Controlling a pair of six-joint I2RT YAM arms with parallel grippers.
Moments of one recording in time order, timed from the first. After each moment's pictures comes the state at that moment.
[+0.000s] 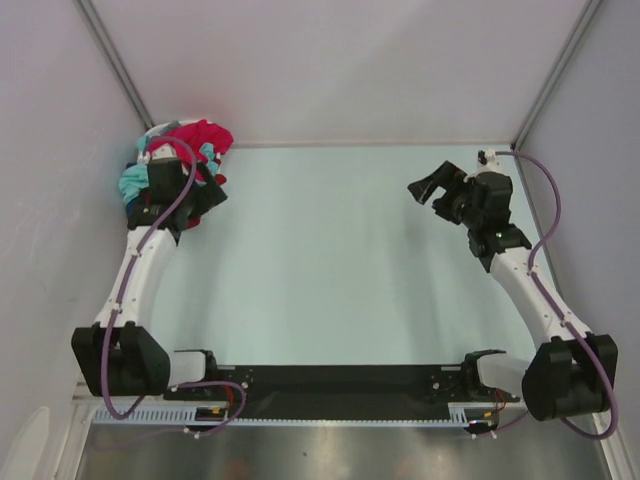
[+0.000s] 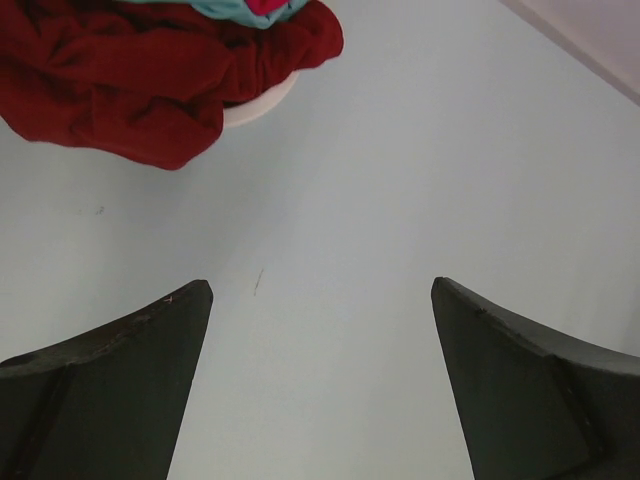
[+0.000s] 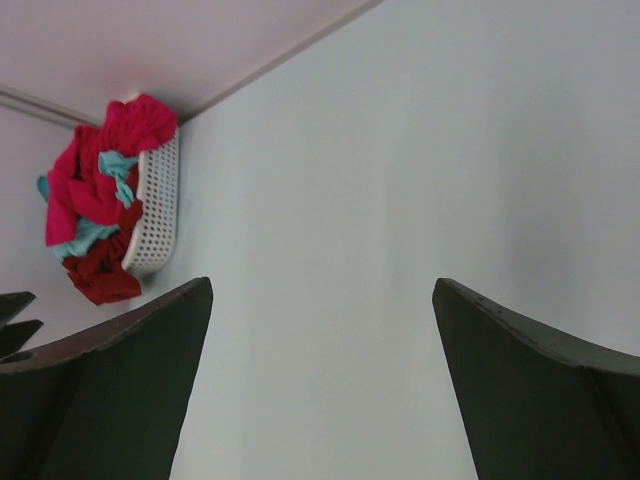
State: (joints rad) left arm 0.02 1.27 1.15 -0.53 -0.07 -0.49; right arm 0.14 1.17 0.91 -0.07 -0.19 0.67
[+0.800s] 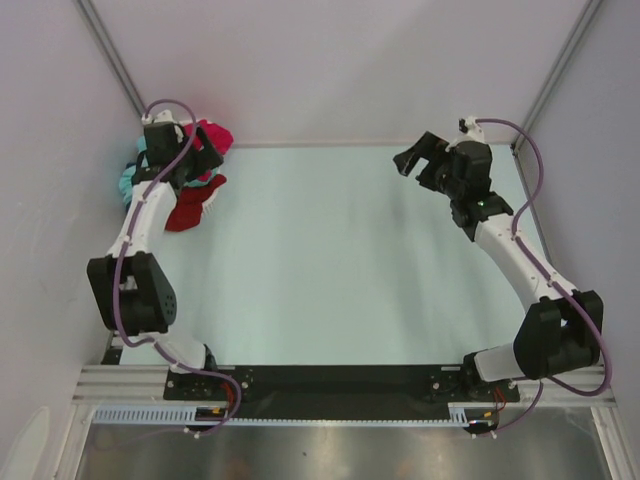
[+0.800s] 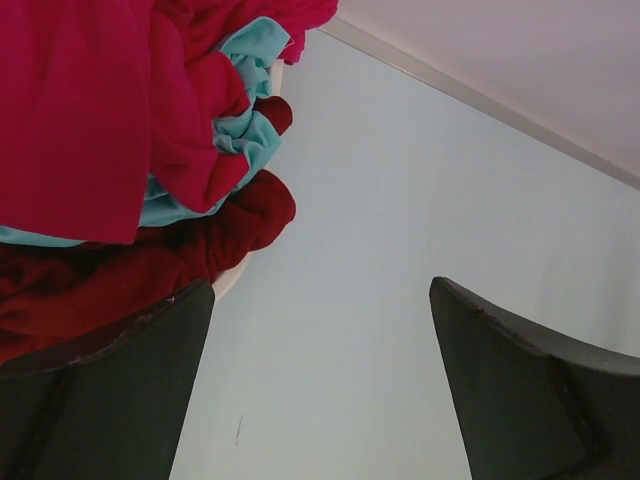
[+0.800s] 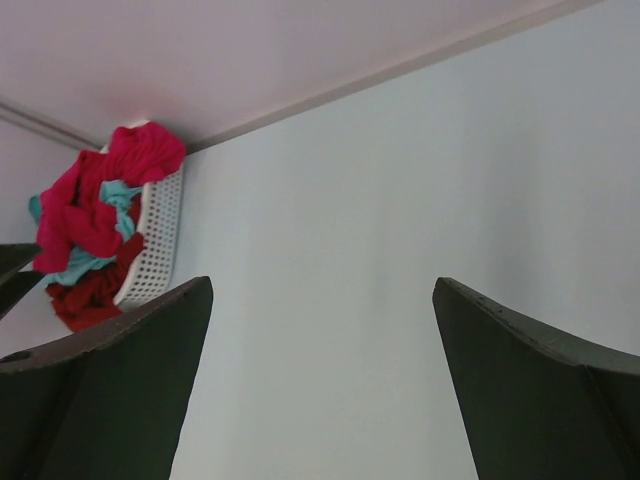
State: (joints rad) left arm 0.10 1.66 1.47 -0.36 0.08 -0.40; right arm 0.24 1.40 1.17 -0.01 -0.11 0.63
